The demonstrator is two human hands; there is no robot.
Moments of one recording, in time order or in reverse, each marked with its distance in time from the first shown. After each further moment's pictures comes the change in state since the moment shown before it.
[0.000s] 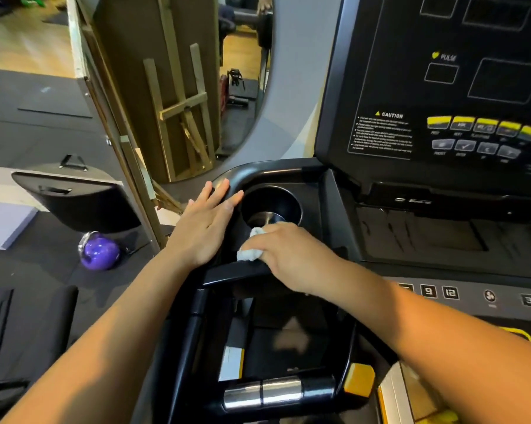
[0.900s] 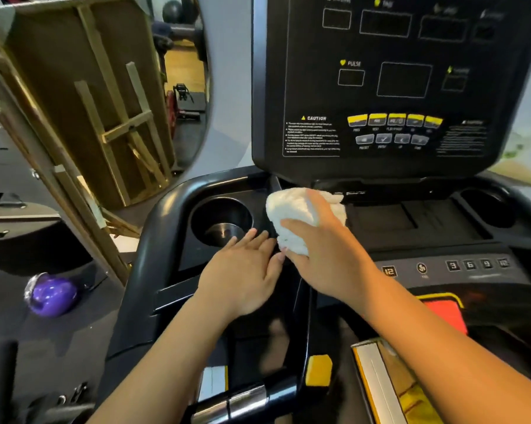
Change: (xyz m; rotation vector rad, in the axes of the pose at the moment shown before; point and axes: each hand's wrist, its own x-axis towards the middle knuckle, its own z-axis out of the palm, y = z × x) left_hand -0.021 0.111 0.061 0.373 -0.285 0.267; right_hand -0.091 0.035 -0.032 -0.088 0.306 0.487
